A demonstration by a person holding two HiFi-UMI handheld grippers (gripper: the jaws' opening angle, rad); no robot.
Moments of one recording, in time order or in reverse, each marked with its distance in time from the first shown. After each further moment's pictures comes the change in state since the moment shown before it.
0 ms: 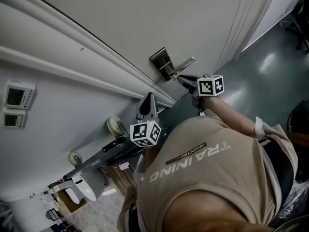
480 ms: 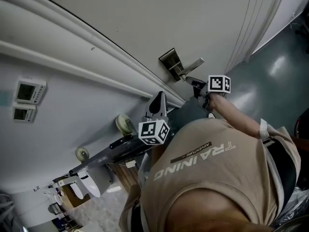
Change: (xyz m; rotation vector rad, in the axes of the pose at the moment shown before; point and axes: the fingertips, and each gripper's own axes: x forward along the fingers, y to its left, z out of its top) left arm 0.004 -0.011 0.006 0.035 0.012 -0.032; right arm 0.008 -0.016 -0.009 0.411 -0.061 0.051
